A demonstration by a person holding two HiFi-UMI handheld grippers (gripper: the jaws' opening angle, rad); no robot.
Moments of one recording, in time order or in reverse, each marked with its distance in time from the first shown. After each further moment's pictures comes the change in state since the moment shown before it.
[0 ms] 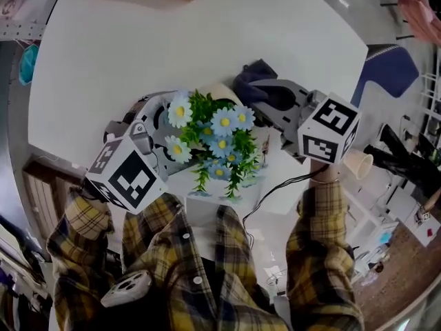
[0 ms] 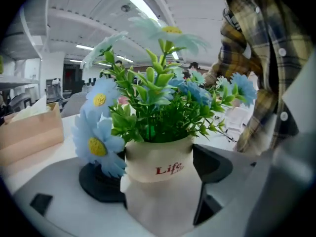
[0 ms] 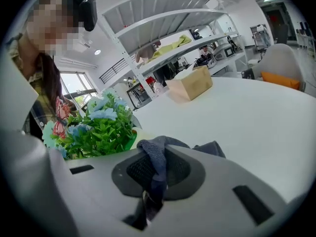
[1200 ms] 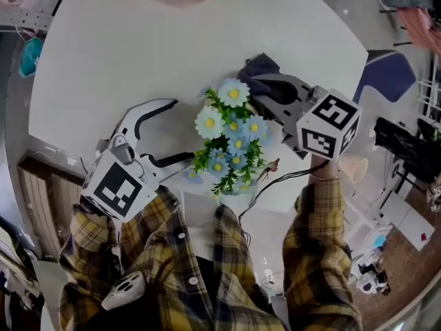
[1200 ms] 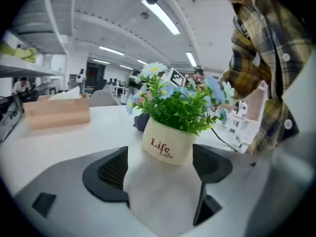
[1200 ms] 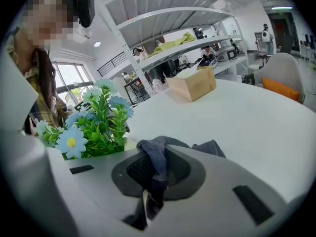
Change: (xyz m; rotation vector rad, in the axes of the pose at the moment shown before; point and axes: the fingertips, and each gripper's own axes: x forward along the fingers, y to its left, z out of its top) left arm -0.036 -0.009 -0.007 -0.146 -0.060 0.185; right arm -0.003 0.002 0.002 -0.053 0.038 -0.054
